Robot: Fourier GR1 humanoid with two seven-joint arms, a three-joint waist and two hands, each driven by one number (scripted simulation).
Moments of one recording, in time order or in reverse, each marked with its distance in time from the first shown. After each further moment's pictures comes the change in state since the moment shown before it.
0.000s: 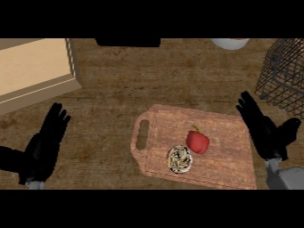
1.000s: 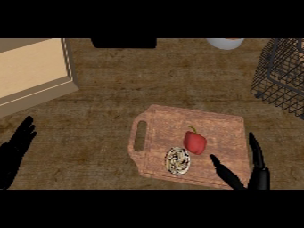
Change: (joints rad) left arm 0.042 0.227 0.064 0.165 -0.066 -0.097 0.081; right arm 0.292 0.247 -0.013 0.086 0.335 -0.589 -0.449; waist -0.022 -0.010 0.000
